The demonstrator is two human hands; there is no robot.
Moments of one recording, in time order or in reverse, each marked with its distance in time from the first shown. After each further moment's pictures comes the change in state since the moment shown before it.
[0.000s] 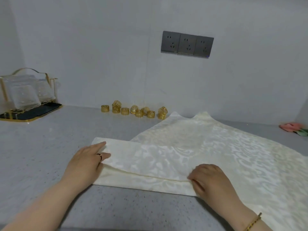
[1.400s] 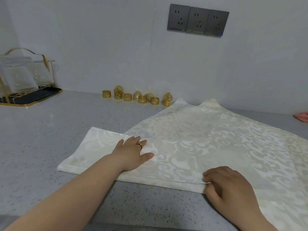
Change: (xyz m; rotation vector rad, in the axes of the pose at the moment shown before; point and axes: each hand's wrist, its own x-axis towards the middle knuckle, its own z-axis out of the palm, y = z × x) left_hand 0.053 0.074 0.033 -0.087 -0.606 -0.029; right_hand -0.020 -0.005 0.000 0.026 0.047 0.143
